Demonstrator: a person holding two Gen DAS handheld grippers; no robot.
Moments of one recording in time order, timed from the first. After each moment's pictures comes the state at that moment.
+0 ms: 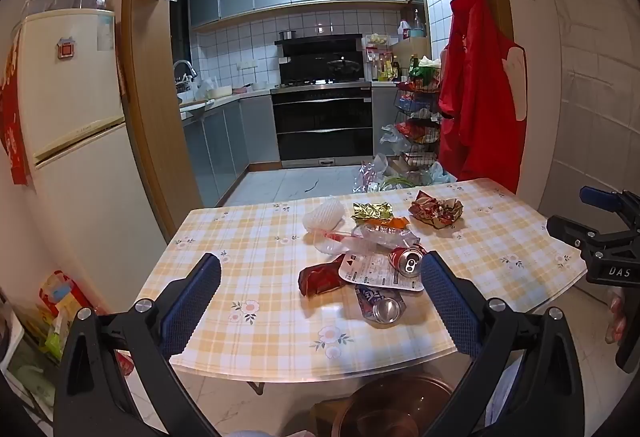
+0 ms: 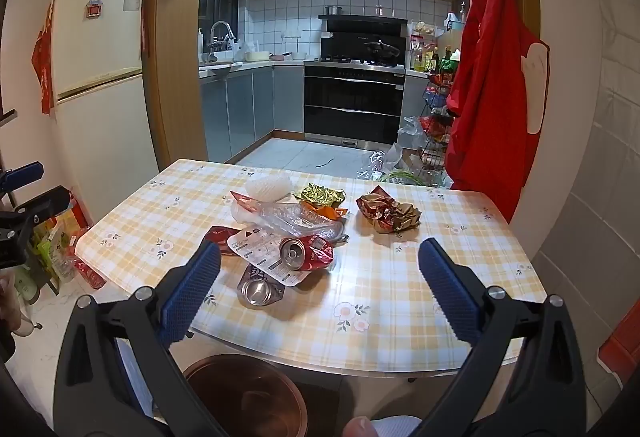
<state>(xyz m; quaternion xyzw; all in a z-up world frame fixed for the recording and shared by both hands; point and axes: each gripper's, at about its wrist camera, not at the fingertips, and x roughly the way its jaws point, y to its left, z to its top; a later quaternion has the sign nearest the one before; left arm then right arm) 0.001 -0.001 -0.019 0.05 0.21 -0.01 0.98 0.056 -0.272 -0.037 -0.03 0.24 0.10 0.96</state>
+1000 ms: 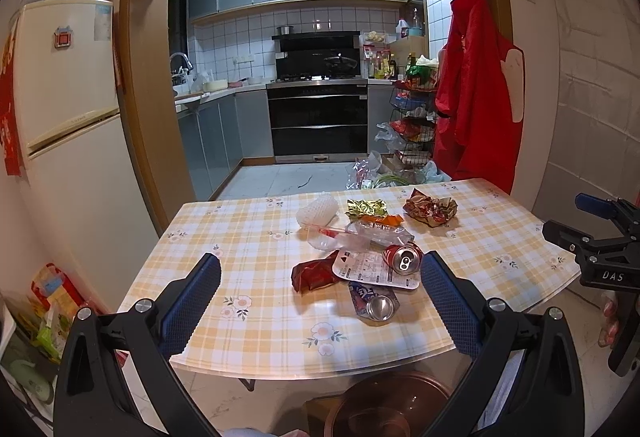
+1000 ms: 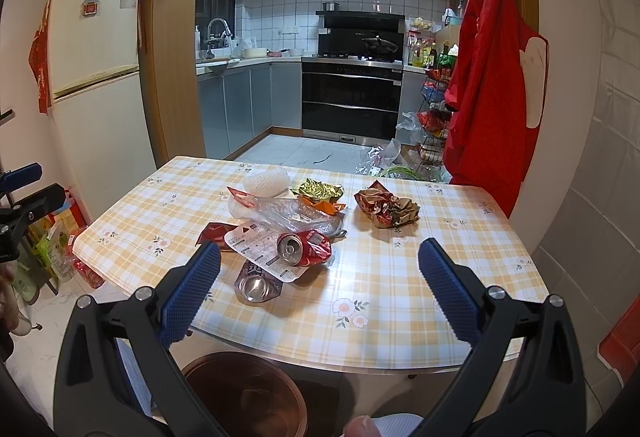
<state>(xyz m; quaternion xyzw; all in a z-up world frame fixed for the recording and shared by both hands) 0.004 0.003 -0.023 0.03 0.22 -0.02 0.97 0.059 -0.272 -0.045 -0.03 0.25 0.10 0.96</state>
